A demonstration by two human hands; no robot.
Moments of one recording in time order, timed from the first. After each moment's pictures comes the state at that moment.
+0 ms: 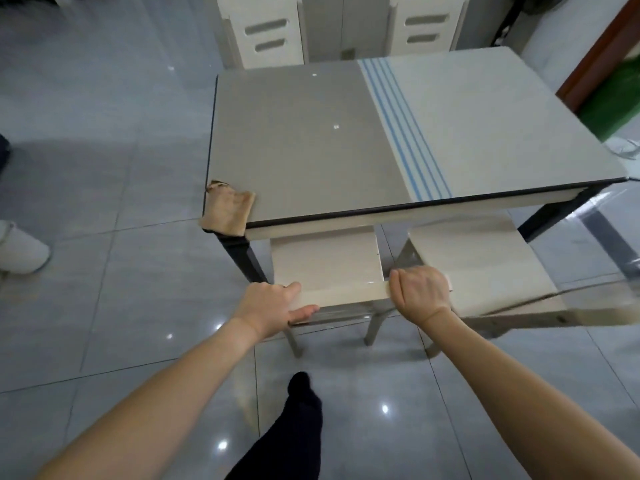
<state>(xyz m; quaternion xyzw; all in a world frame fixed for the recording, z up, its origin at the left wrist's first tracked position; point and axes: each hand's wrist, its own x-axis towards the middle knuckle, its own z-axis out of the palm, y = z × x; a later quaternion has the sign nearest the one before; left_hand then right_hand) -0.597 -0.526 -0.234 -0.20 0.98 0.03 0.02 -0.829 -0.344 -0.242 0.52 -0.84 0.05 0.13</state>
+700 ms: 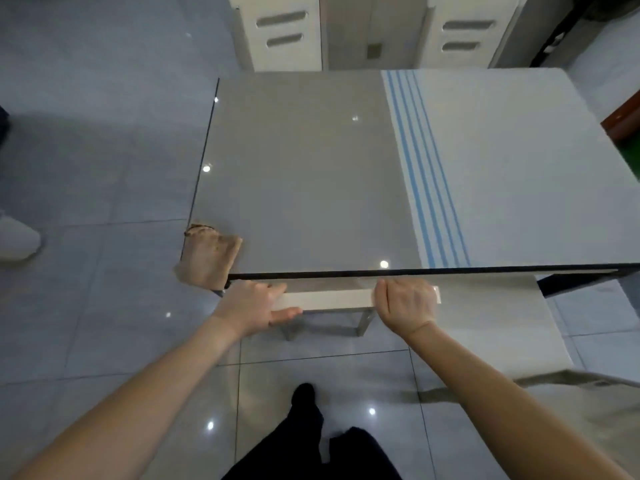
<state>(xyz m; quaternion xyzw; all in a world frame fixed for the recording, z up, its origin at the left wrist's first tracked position) -0.715 -0.667 -0.243 -0.22 0.97 0.03 -0.04 -0.958 -0.490 -0.243 0.56 -0.81 0.08 0.12</state>
